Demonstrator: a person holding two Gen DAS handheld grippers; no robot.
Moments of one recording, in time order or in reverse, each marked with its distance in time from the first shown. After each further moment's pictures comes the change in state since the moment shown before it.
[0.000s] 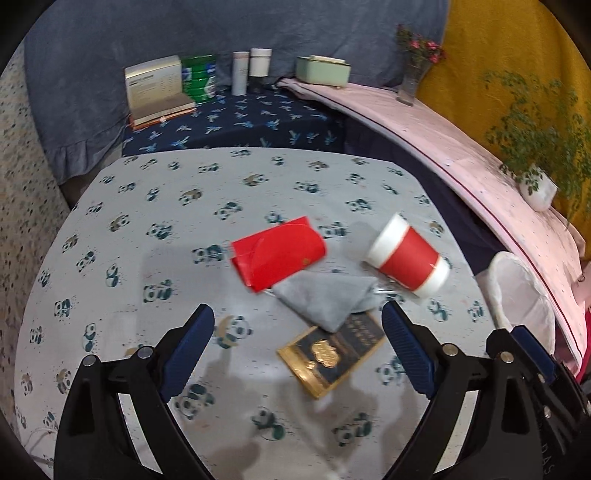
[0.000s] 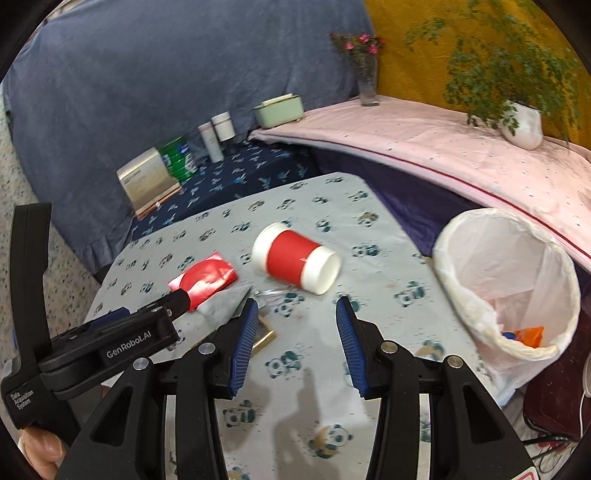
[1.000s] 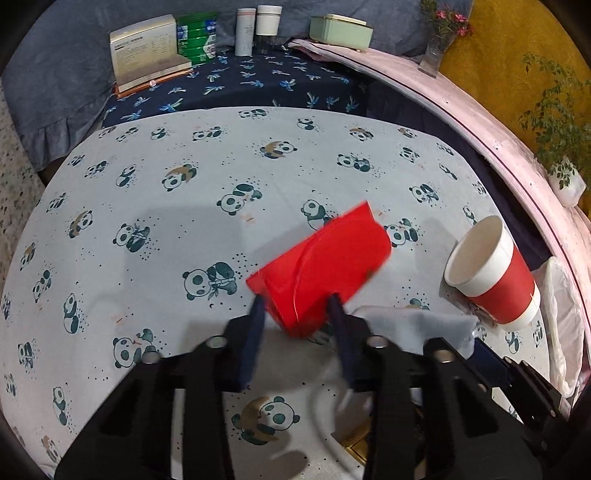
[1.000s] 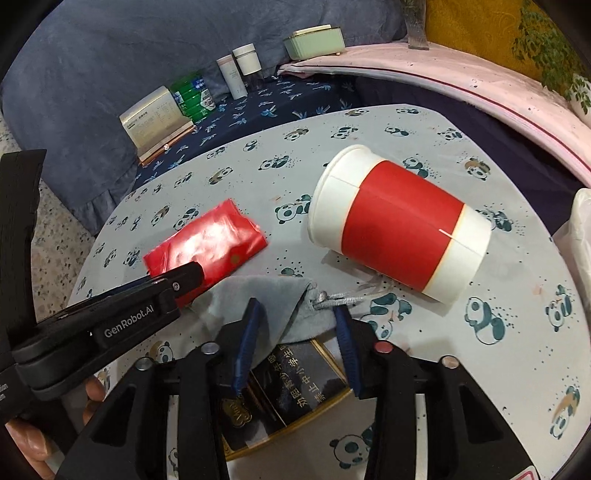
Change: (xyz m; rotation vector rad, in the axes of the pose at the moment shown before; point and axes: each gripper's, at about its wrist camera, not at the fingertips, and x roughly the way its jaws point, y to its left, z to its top) left arm 0.104 0.035 0.027 0.011 0.126 -0.005; right arm 0.139 0.036 -0.001 -0.027 0.199 0.103
